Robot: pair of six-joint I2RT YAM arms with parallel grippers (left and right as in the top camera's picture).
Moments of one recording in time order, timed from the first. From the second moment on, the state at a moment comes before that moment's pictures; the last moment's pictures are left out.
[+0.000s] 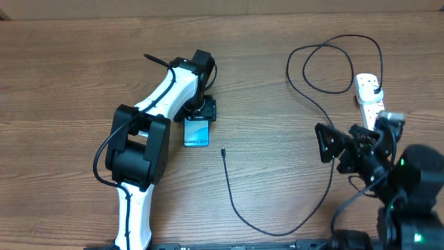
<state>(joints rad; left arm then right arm) -0.35 2.23 1.68 -1.07 0.02 -0.37 -0.10 0.65 0.84 -0.69 -0.46 0.30</state>
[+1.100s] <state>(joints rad) -0.32 2.22 1.68 -1.11 0.31 -0.25 0.38 1.55 0.85 -0.18 -0.84 0.44</state>
